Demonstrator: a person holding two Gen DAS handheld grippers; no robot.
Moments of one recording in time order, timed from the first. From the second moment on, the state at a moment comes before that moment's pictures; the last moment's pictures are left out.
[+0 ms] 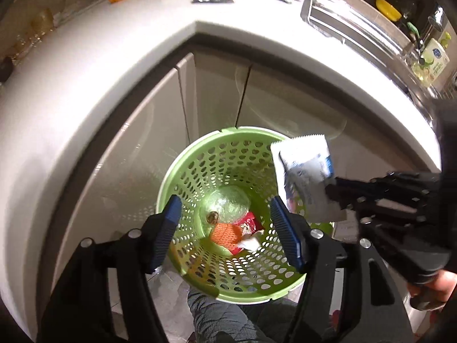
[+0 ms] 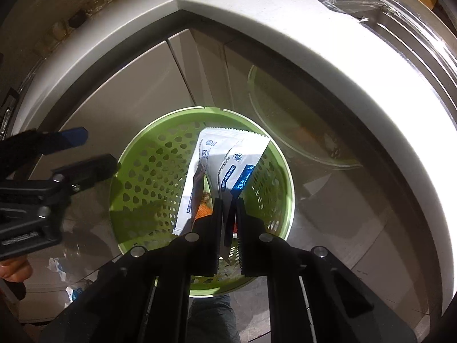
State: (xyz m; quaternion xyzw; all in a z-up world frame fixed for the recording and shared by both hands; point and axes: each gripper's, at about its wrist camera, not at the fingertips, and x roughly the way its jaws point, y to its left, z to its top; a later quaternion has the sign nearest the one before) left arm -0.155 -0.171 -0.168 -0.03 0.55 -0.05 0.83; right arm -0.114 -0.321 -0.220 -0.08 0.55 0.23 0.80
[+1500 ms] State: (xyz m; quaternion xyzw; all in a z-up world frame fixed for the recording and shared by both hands) left arm 0.109 -0.164 -0.104 -0.06 0.52 -0.05 0.85; right arm 0.041 -0.349 -0.059 -0.03 0.43 0.13 0.89
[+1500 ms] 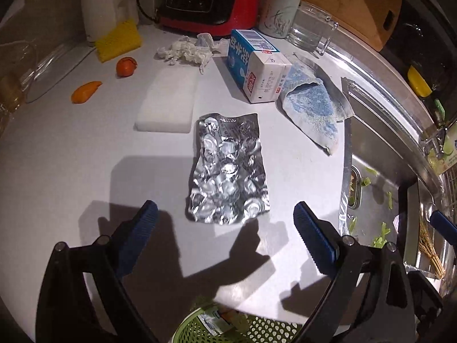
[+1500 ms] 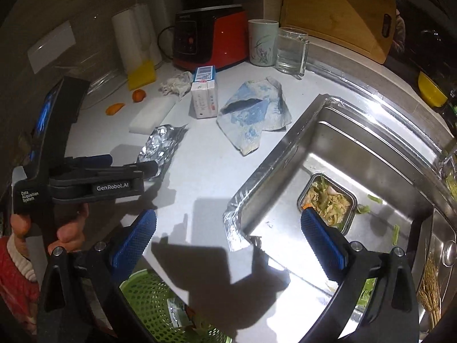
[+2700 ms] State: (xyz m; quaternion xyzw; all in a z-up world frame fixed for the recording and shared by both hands) left arm 0.133 -0.094 -0.082 -0.05 0.49 0.00 0.87; right arm 0.263 -0.230 -0.099 -0.05 0.45 0.13 0.88
